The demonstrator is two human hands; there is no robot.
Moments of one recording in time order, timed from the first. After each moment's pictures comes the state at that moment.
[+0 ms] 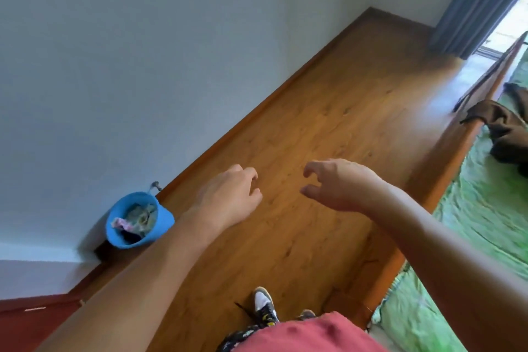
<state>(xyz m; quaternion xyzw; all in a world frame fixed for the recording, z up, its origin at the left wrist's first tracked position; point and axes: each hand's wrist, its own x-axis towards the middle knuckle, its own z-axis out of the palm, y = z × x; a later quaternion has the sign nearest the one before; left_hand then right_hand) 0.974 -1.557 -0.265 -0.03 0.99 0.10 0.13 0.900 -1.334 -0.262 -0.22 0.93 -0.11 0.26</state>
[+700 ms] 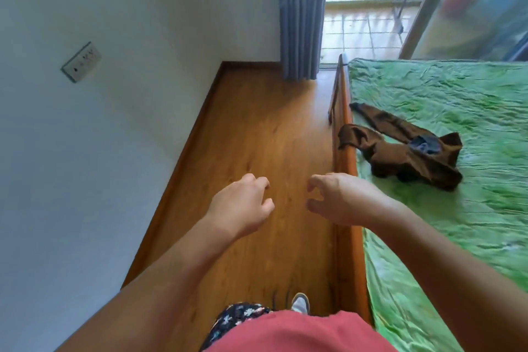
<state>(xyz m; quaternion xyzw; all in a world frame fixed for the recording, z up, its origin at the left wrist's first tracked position) 0.585 -1.281 -0.251 0.29 0.95 0.09 0.12 0.649 -1.070 -0.257 0.05 0.97 -0.14 0.17</state>
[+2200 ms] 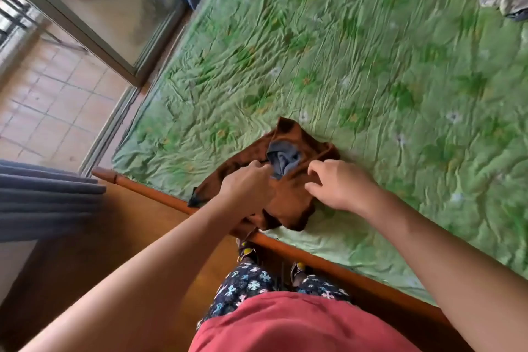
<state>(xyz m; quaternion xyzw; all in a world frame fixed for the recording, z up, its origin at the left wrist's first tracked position) 0.310 -0.597 -0.386 0.78 0.54 -0.20 0.24 0.515 -0.628 -0.369 0.64 0.69 -0.32 0.10</state>
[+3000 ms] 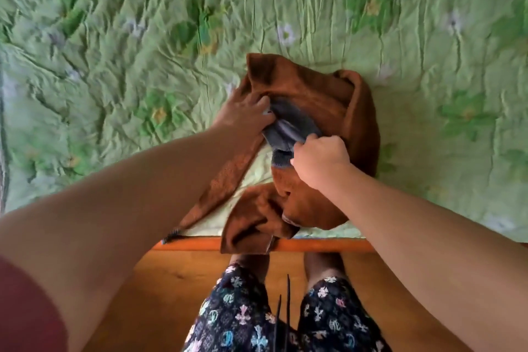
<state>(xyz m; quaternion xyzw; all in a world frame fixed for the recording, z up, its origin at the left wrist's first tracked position) 0.311 -0.403 -0.703 0.95 0.14 -0.29 -0.01 0.433 -0.547 -0.676 0.69 0.60 -0.29 0.30</state>
